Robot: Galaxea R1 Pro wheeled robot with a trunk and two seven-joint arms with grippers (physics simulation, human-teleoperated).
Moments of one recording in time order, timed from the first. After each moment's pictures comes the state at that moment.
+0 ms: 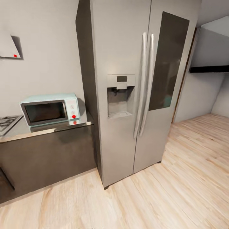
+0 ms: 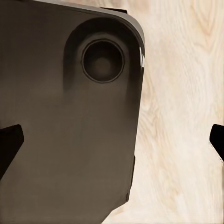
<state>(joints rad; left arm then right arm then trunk) 0.00 -0.05 0.02 -0.03 0.08 -0.02 0.01 0.00 -0.01 0.08 0.01 0.00 -0.09 -0.05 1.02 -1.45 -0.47</state>
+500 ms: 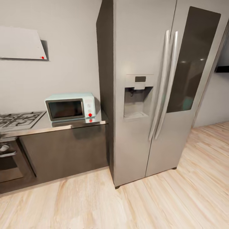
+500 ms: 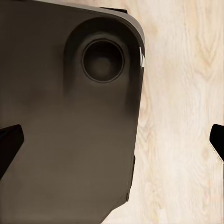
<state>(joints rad) 0.00 -0.05 0.02 -0.03 0.08 -0.02 0.01 0.00 -0.01 0.08 0.01 0.00 -0.09 -0.05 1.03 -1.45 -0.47</state>
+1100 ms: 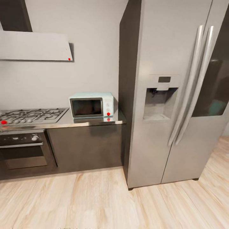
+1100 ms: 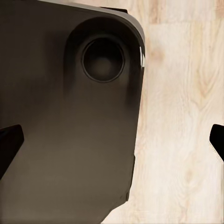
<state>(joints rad) 0.00 -0.05 0.02 -0.03 0.08 -0.02 0.01 0.00 -0.01 0.08 0.01 0.00 -0.09 -0.05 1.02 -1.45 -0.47</state>
